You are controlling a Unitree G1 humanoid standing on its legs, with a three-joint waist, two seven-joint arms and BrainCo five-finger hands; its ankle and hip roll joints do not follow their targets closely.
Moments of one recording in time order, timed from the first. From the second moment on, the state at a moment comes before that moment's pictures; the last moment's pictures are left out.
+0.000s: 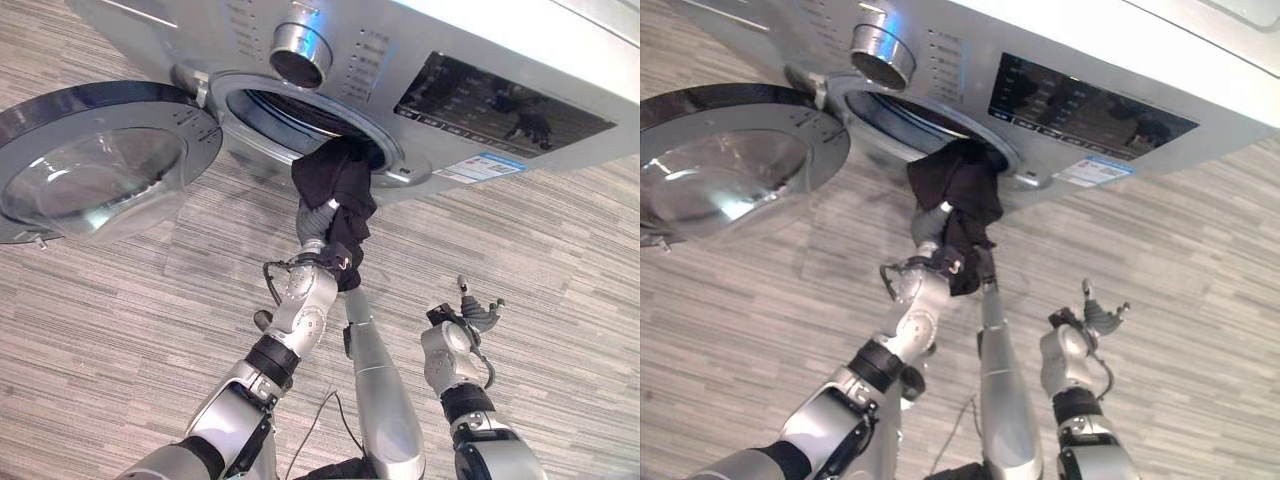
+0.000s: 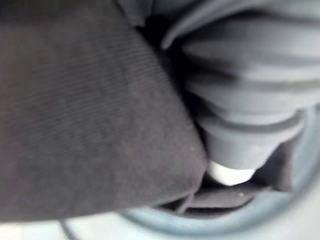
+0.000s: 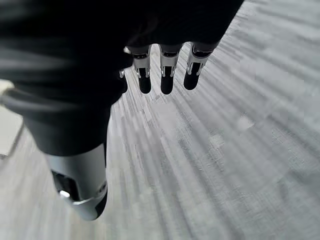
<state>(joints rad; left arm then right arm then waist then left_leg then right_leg) -0.69 -0.07 -0.39 0.49 -0.86 -0.37 0.38 -0.38 -0.09 -0.04 0.63 0.66 -0.36 -0.87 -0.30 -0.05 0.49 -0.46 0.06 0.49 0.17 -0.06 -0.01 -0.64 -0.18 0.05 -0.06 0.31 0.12</state>
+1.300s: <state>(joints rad) -1.69 0.46 -0.60 0.88 -1.00 -0.31 0.48 -0.15 -0.35 -0.20 0.16 0.48 -0.34 -0.74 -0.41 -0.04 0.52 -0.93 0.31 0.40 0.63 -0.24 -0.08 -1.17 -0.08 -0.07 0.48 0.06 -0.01</state>
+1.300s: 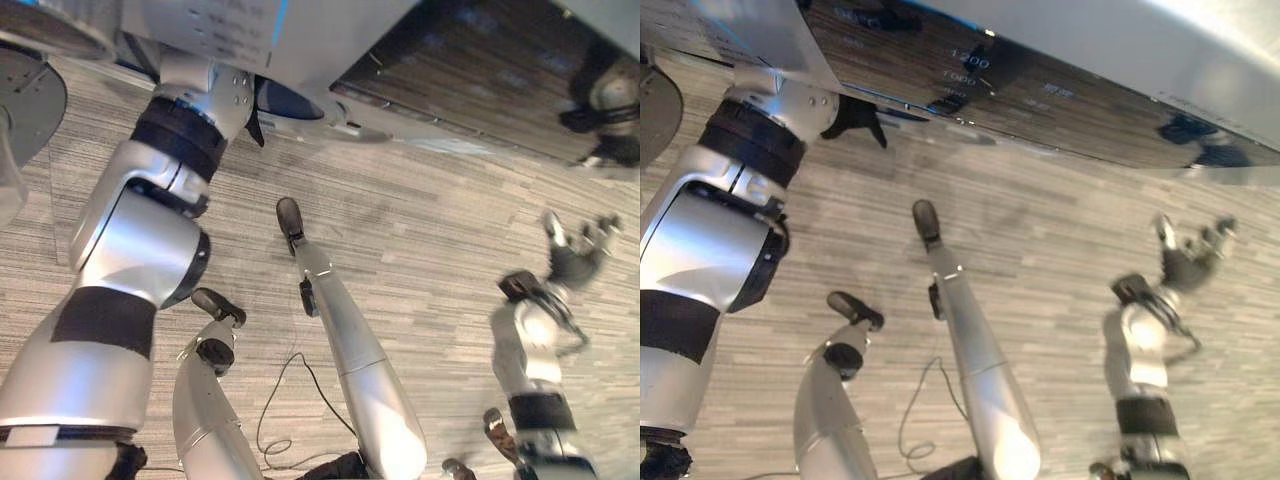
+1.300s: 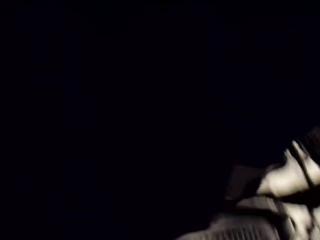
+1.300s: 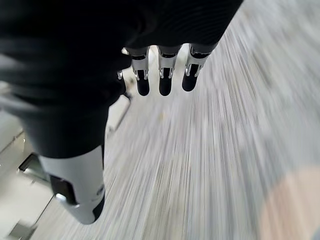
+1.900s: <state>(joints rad) -1.70 0.66 -1.02 0.71 0.71 0.07 0.36 -0.18 -0.40 0.03 0.32 0.57 -0.40 -0.47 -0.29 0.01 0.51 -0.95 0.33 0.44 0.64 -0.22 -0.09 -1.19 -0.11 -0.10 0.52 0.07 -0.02</state>
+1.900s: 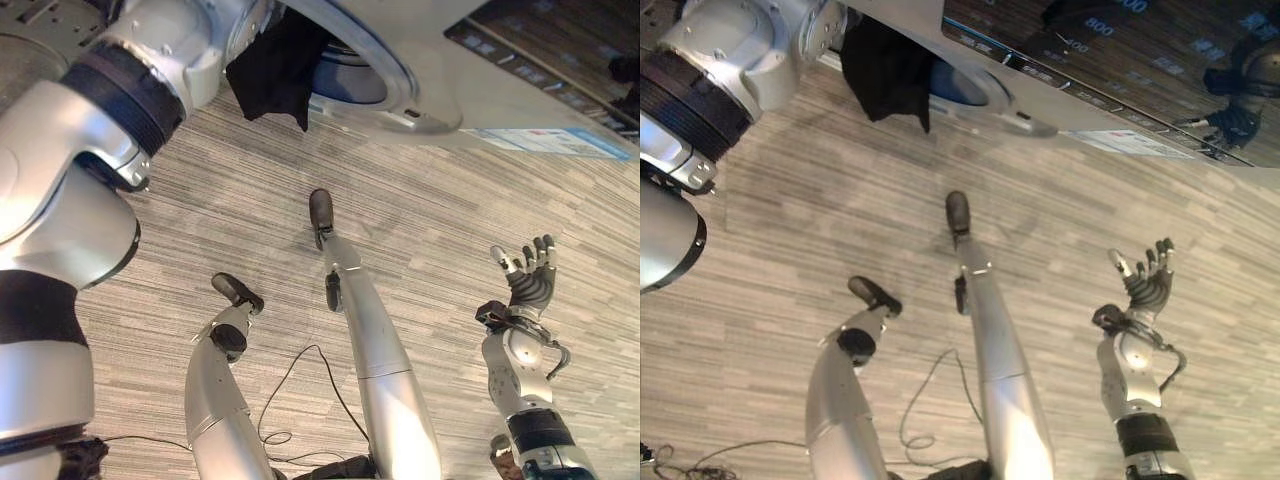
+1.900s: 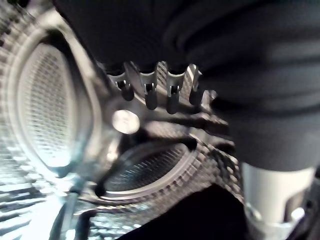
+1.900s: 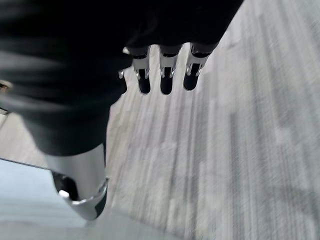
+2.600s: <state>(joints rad) -0.25 0.52 -0.38 -0.10 0.08 -0.14 0.28 -0.77 -0.23 0.11 0.93 0.54 -0.23 -0.47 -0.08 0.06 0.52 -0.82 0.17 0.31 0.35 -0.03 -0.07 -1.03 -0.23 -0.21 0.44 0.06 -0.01</state>
